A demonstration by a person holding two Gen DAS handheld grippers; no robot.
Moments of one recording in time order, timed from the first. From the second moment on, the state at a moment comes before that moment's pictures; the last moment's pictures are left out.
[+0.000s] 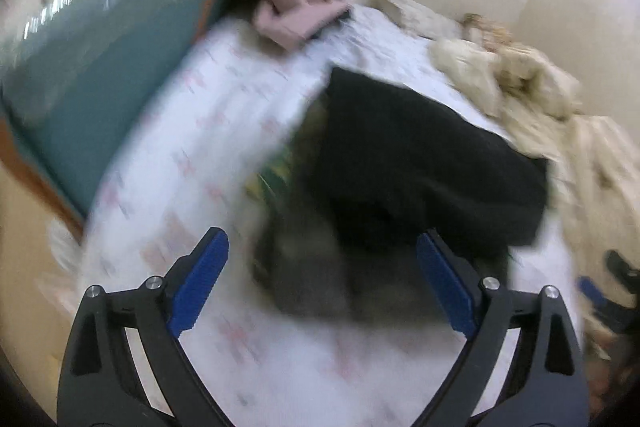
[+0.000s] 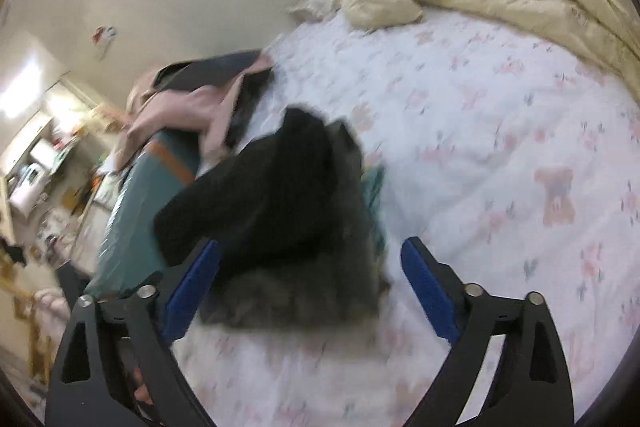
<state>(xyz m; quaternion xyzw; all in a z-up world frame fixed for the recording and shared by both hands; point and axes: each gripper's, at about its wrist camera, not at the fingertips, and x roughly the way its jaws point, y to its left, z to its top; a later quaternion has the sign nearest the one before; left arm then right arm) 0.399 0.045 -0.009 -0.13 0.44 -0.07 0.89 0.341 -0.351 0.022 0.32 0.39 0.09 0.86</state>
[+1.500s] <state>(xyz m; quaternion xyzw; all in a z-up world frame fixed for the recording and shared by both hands) 0.008 0.020 0.060 0.01 0.30 -0.06 0.95 -0.018 -0.263 0.061 0.13 0.33 0.05 0.93</state>
